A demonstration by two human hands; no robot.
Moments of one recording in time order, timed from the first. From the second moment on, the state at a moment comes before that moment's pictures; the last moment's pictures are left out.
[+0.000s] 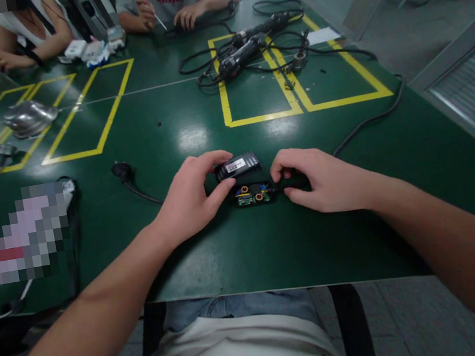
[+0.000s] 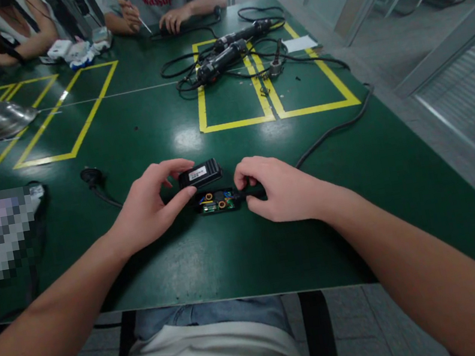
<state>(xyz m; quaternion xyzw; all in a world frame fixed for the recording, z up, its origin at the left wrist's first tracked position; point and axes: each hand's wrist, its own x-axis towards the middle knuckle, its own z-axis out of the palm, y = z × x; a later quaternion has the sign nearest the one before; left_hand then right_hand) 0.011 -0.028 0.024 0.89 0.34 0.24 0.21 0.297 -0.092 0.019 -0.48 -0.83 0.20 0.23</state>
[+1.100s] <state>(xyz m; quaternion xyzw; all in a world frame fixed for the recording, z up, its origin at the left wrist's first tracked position) 0.001 -0.026 0.039 0.93 0.25 0.13 0.24 0.292 -0.097 0.023 -0.48 -0.81 0.24 0.24</state>
